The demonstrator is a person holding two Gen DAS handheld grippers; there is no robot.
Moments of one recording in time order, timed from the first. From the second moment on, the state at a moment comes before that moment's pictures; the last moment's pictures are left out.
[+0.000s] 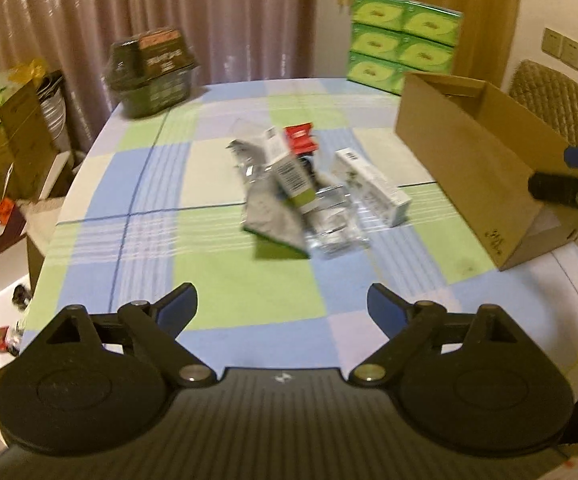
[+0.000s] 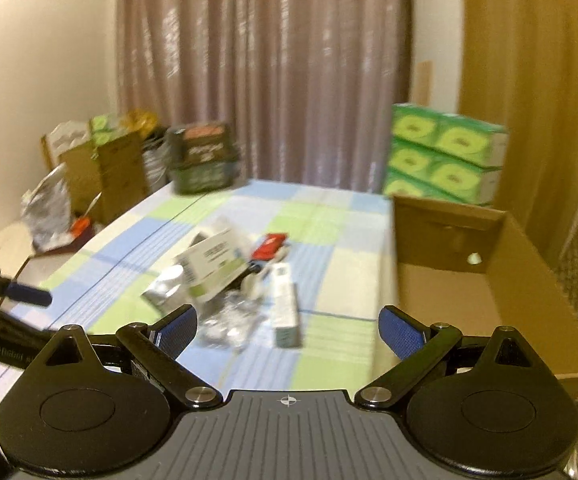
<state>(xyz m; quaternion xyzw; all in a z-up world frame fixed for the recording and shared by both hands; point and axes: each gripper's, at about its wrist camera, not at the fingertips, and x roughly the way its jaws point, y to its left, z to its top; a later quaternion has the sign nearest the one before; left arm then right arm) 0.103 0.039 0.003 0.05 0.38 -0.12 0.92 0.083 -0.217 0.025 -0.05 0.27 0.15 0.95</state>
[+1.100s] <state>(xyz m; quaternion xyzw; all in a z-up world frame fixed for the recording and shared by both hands) 0.248 0.018 -0.037 0.02 0.36 -0.18 0.92 0.226 -0.195 -0.079 -0.10 0.34 0.15 0.92</state>
